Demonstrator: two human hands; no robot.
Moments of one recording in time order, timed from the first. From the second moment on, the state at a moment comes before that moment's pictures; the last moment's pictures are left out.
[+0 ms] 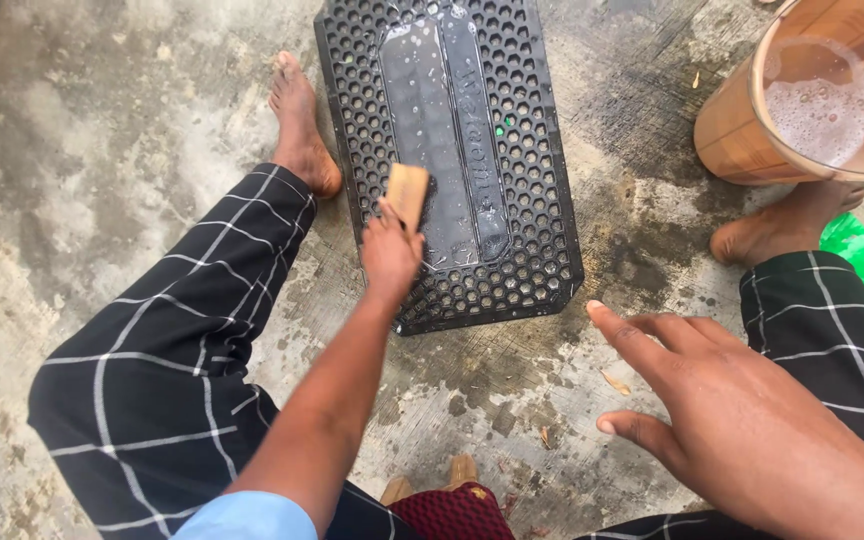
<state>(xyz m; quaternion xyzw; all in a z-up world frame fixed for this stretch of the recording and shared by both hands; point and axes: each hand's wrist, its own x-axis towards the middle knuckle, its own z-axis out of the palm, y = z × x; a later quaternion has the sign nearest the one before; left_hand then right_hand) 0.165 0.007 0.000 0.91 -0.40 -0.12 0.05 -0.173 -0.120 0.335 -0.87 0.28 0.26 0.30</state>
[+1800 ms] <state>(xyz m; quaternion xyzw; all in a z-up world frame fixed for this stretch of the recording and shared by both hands) 0.074 -0.135 0.000 0.74 -0.63 -0.22 -0.02 -0.175 -0.130 0.352 -0.84 0.31 0.31 0.32</state>
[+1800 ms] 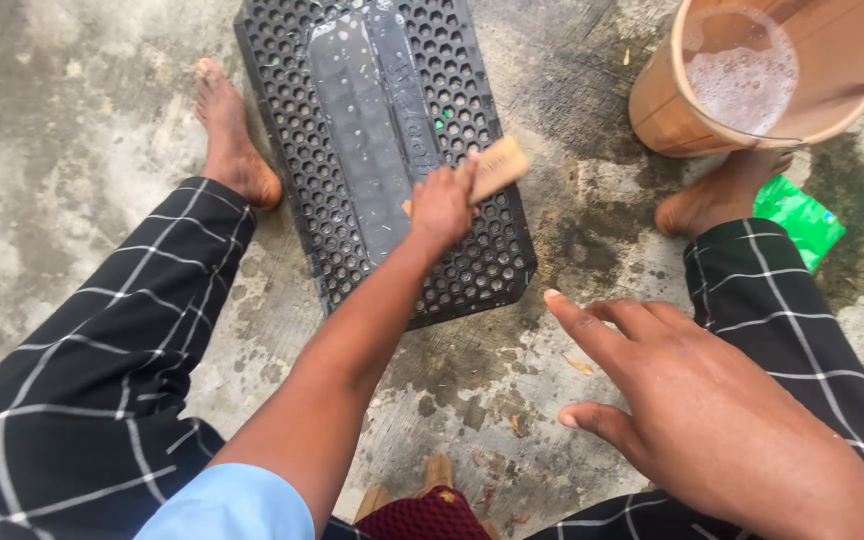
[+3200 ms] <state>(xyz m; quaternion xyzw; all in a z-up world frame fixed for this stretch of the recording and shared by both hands) 0.008 -0.004 0.004 0.76 -0.57 -0.26 0.13 -0.175 -0.141 0.351 -0.85 0.36 0.22 0.31</state>
